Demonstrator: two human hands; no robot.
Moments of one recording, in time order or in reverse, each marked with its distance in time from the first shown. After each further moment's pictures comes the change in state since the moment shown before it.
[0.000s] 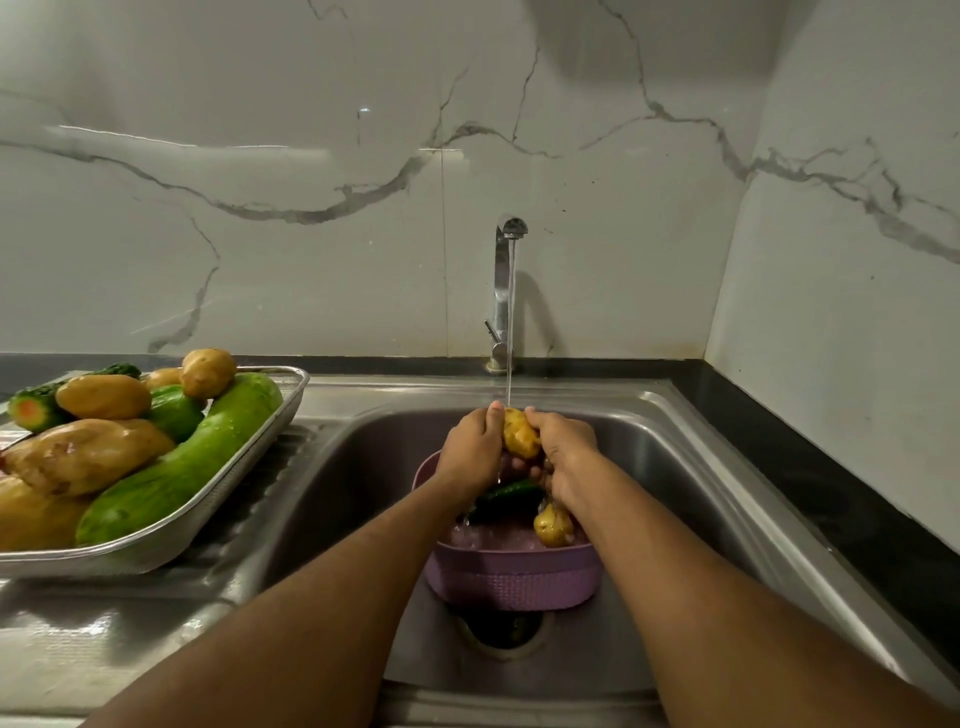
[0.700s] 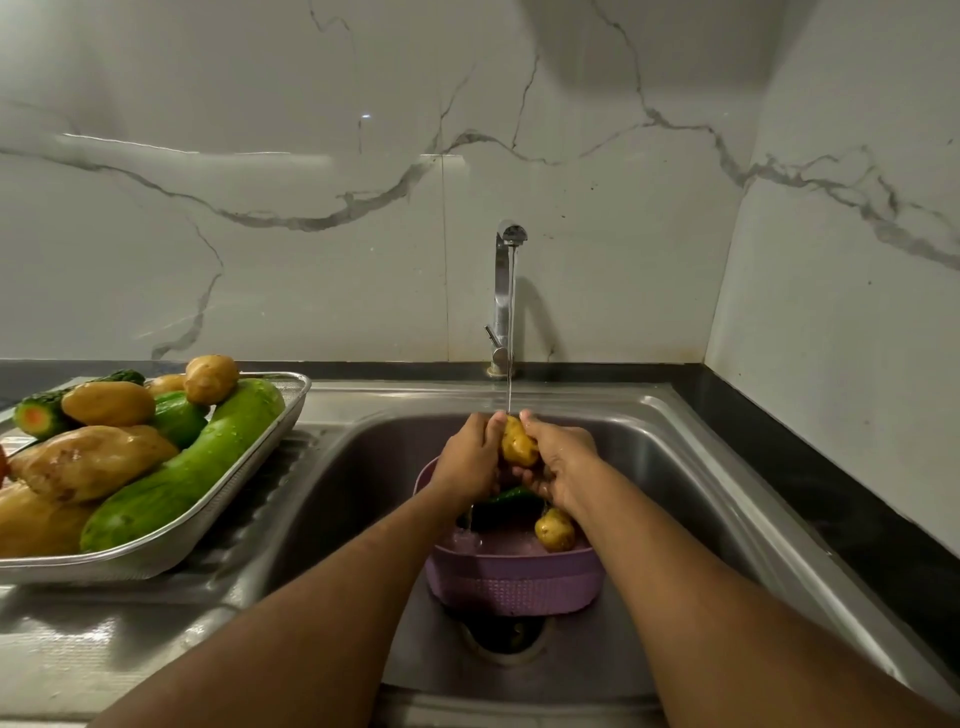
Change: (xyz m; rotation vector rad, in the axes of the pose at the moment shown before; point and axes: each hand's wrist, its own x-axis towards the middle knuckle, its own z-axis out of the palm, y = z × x) left_hand 0.001 -0.007 -0.005 0.062 -0.048 0.011; right_hand 0.002 0.002 0.001 0.009 -0.020 0.044
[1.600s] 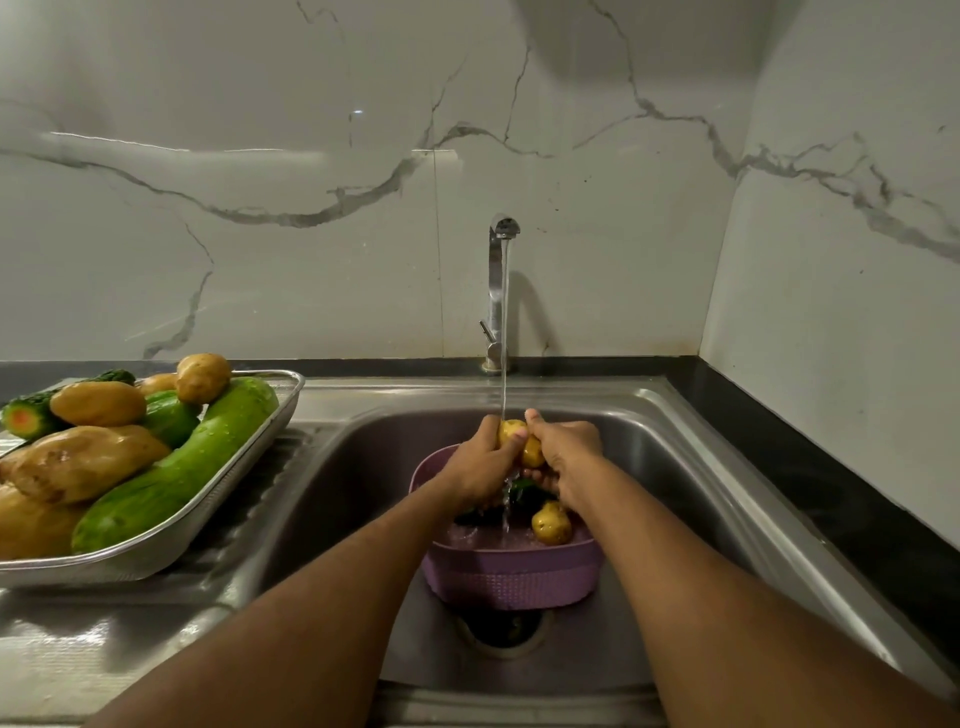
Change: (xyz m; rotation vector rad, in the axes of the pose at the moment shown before) left_hand -0.004 0.006 0.005 0.068 -0.251 -0.031; right_hand 0.002 0.003 -0.009 -0.057 0.103 -0.055
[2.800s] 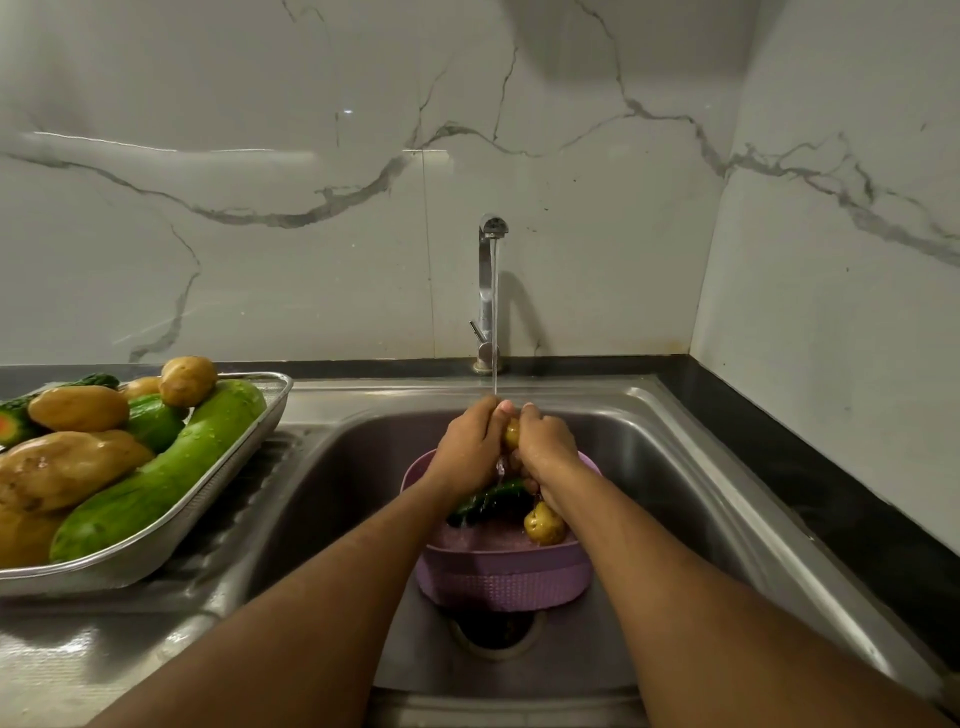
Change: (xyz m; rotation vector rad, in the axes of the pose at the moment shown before) left_hand 0.005 0.007 -0.001 0.016 0.206 0.249; right_hand 0.001 -0.002 0.011 -0.302 -0.047 -0.102
